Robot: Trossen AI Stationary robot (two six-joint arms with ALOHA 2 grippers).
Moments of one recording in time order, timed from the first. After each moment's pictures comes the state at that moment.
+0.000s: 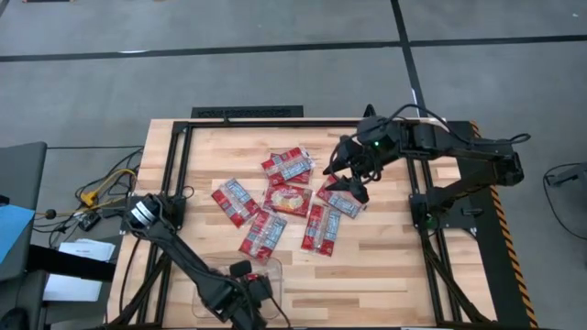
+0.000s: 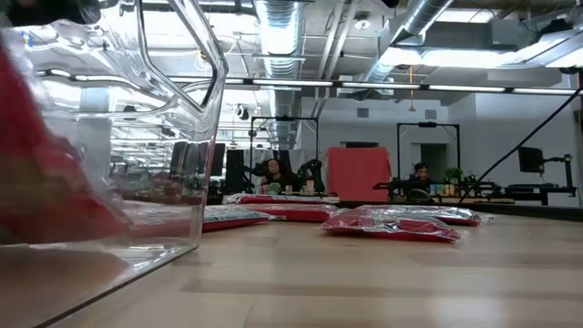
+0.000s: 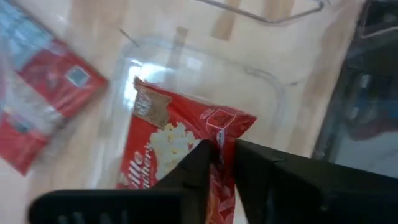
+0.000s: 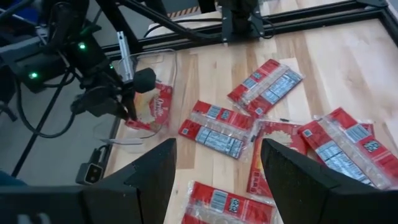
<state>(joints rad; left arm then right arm) -0.76 2.02 1.61 -0.86 -0.28 -1.02 -0.07 1.32 1.48 -0.75 -0.26 0.12</state>
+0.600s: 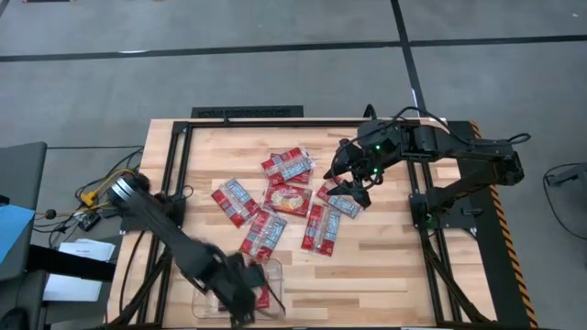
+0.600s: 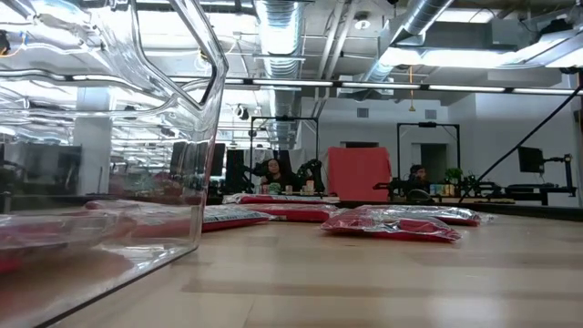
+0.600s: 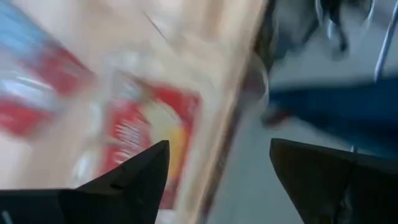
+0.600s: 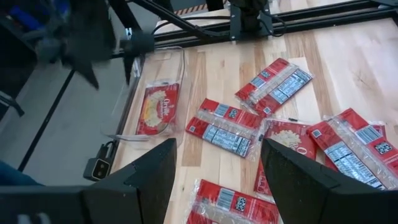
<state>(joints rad) -0.68 1.71 1.61 -0.90 -0.13 -1.05 -0.05 1.31 1.48 -0.75 -0.26 0.13</state>
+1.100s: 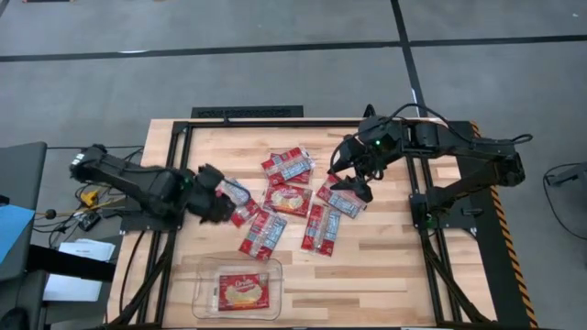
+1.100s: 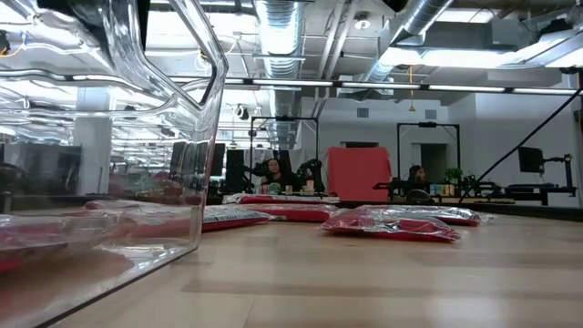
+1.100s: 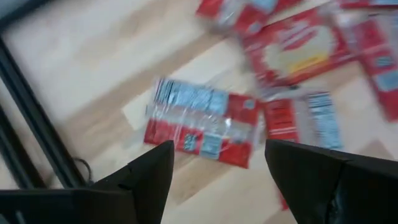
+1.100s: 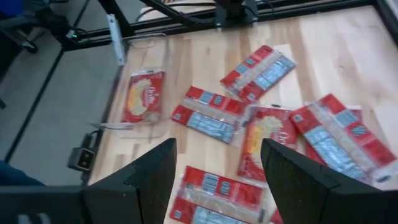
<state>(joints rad) -0.30 1.20 1.21 -1.30 -0.51 -1.22 -0.10 1.30 1.48 -0.82 -0.26 0.07</state>
